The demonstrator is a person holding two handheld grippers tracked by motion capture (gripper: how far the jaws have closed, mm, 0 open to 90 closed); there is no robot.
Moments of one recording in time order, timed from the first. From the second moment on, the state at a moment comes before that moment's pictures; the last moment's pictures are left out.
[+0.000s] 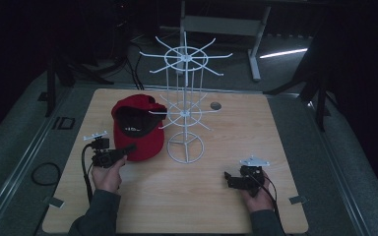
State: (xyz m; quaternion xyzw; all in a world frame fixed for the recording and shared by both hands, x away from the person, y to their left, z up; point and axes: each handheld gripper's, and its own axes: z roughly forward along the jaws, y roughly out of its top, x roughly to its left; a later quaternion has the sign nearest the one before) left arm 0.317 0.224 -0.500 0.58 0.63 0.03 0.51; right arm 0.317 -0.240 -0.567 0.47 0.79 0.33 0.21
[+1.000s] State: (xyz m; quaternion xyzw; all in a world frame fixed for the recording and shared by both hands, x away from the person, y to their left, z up) left arm 0.316 0.231 -0.480 0.57 0.63 0.07 0.53; right arm 0.317 -0.240 -0.567 0.47 0.79 0.33 0.21
